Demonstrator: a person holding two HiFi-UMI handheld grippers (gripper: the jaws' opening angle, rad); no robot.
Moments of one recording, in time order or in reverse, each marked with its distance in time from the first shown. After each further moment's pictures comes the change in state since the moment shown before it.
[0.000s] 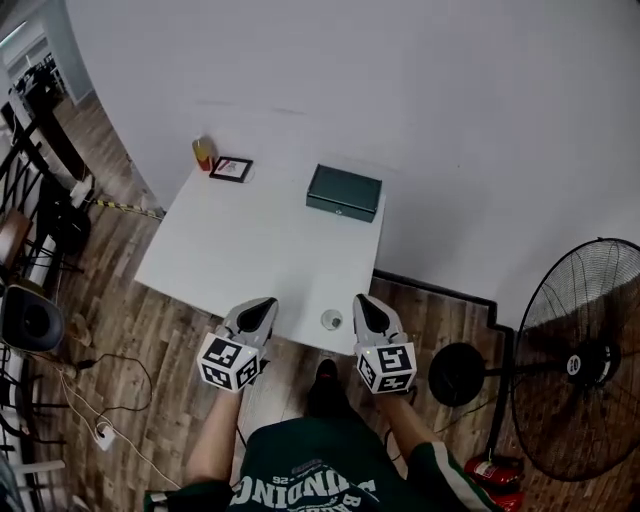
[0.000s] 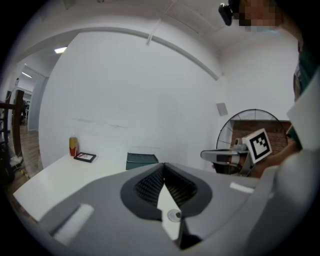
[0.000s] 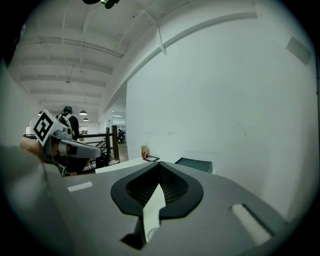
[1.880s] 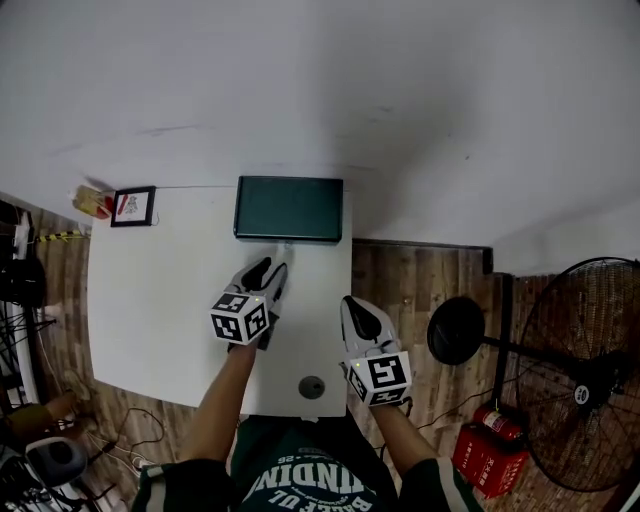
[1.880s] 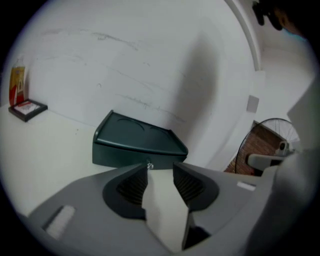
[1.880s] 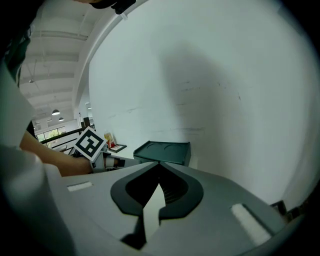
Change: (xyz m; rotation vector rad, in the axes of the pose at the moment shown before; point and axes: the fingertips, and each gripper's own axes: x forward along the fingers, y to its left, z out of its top) left arm 0.379 0.114 -0.090 -0.279 0.345 -0.142; right arm 0.181 -0.171 -0.066 0.172 0.202 -0.190
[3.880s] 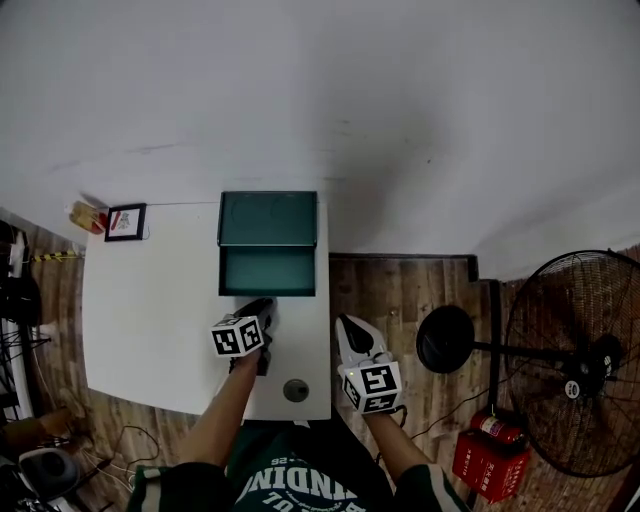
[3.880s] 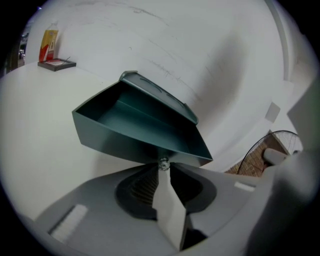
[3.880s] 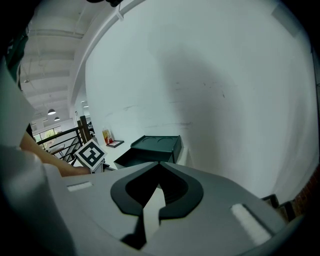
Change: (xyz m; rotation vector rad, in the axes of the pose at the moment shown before) left arm -0.005 -0.001 -0.100 -0.238 0.174 0.113; right arm -0.044 -0.023 -0.029 0.025 0.037 -0.041
